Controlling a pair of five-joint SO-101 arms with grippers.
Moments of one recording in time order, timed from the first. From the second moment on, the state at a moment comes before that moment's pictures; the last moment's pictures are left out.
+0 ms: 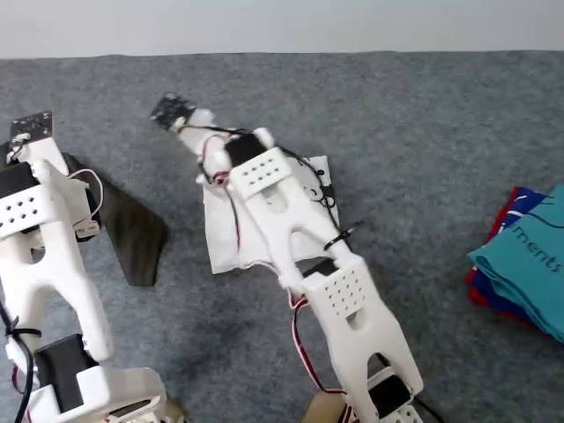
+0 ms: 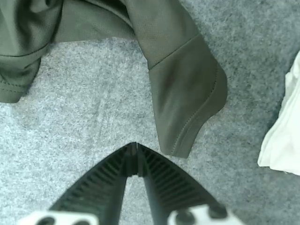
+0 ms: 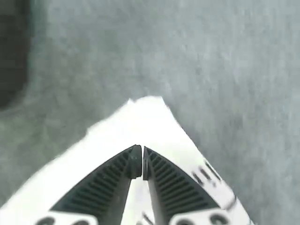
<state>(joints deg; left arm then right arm) -27.3 -4.0 8.8 89.2 3.6 -35.2 53.4 -59.0 75.4 26.6</state>
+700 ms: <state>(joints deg) -27.3 -4.0 8.8 89.2 3.6 -43.3 53.3 -56.2 91.5 21.6</state>
